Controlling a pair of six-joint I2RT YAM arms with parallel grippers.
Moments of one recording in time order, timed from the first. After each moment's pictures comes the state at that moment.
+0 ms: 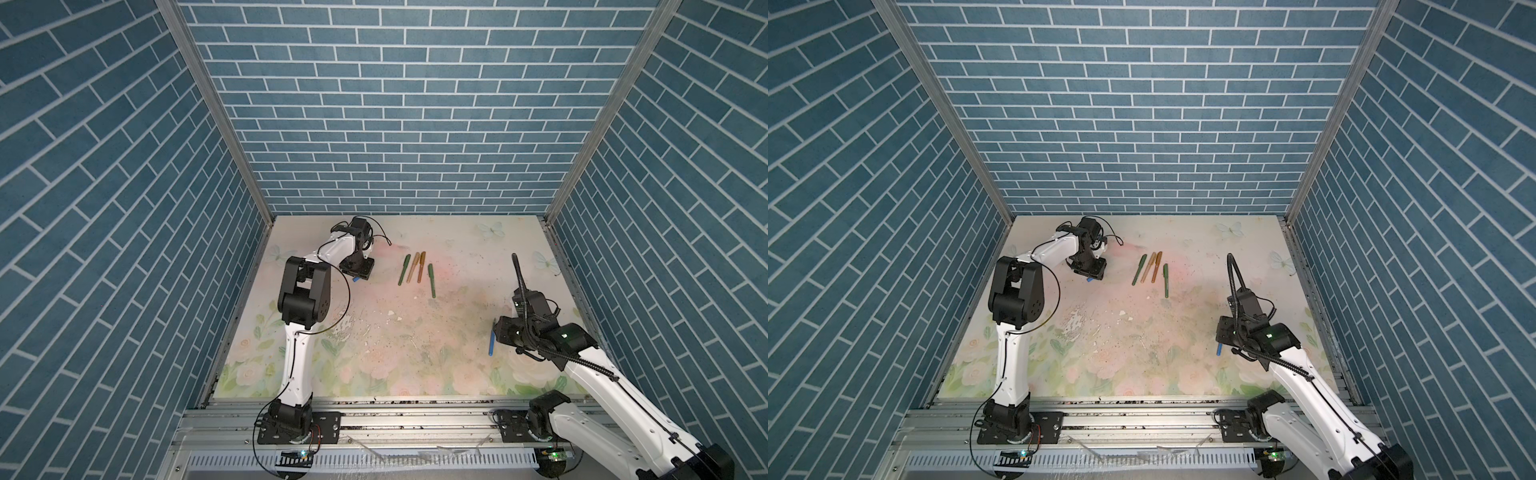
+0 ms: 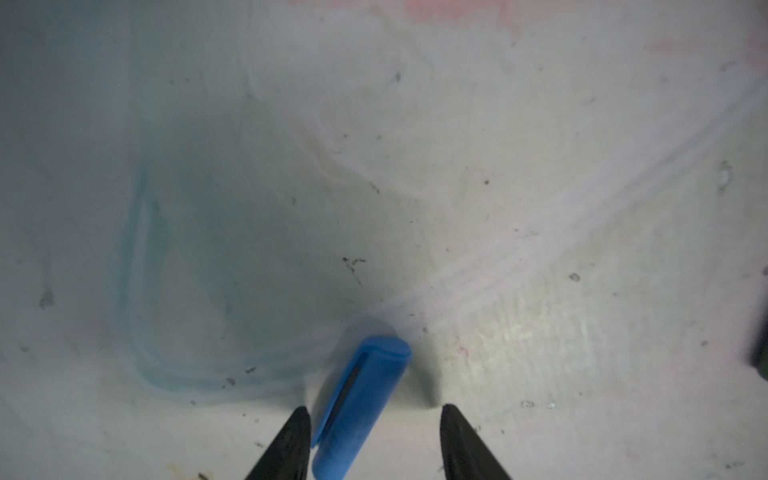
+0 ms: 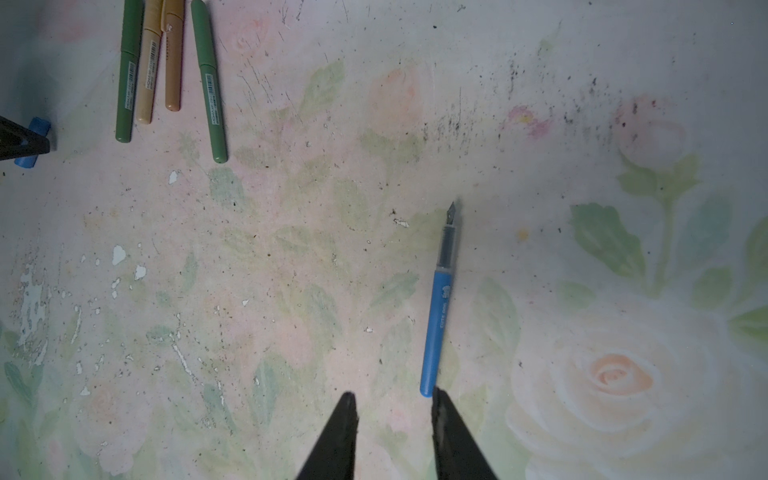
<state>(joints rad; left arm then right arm) -0.27 2.26 1.83 -0.96 0.03 0.07 0.44 0.85 0.65 -0.80 0.00 0.58</state>
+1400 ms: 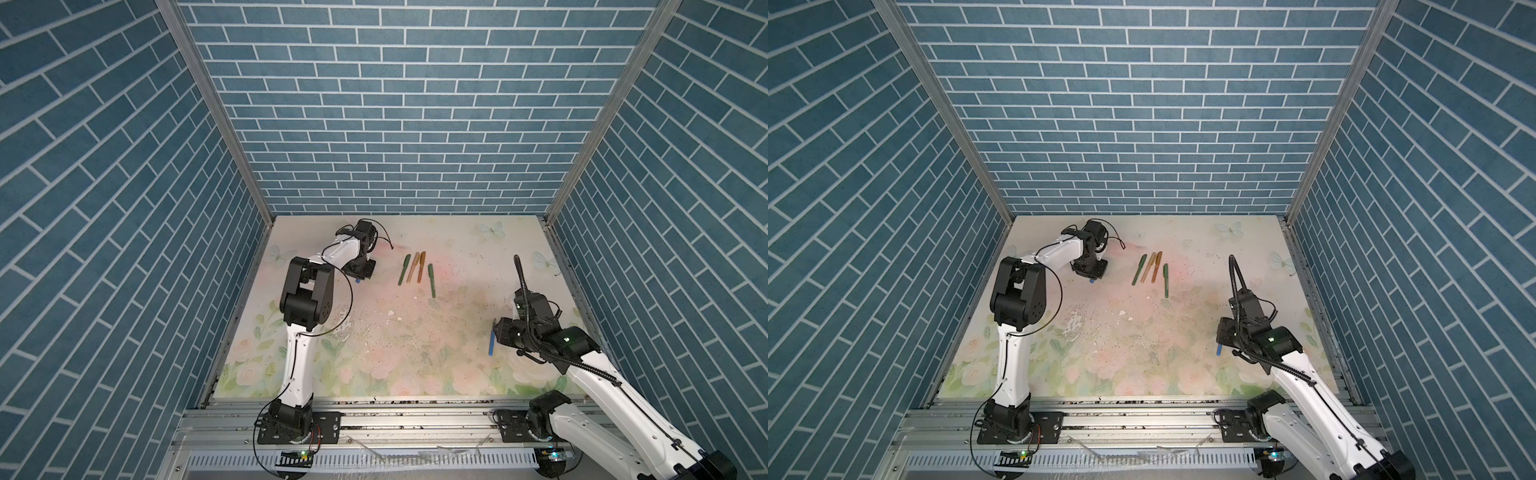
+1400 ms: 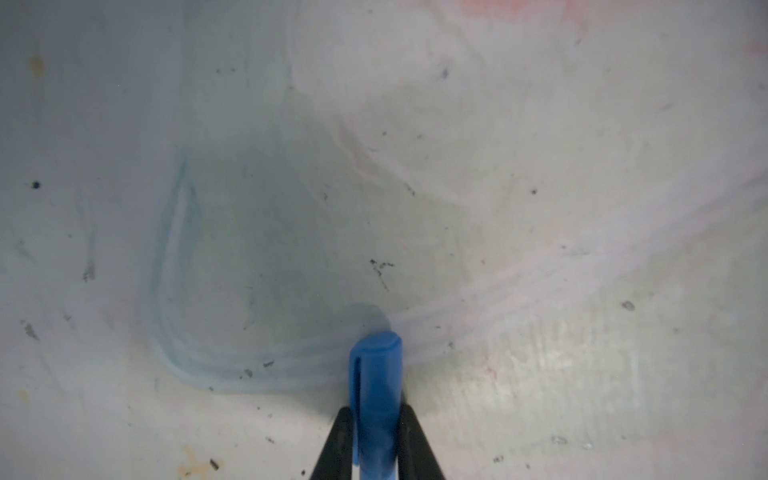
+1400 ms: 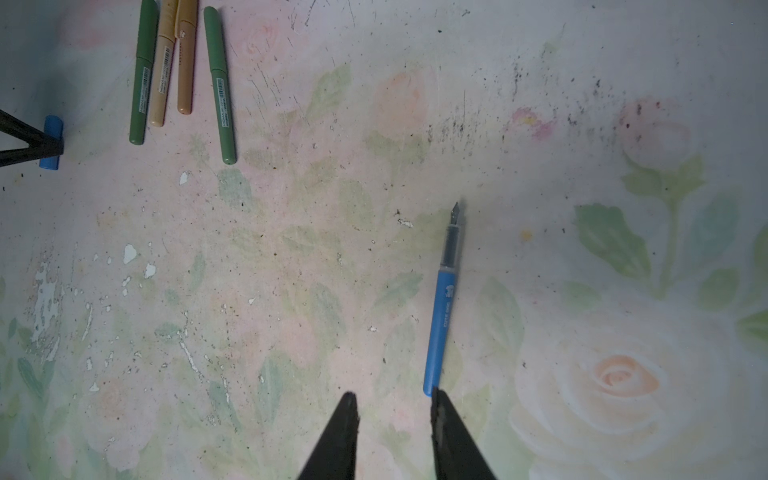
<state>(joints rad) -0.31 2.25 1.78 -0.91 -0.09 -0.01 0.44 0.82 0.64 -0.79 0.00 0.58</state>
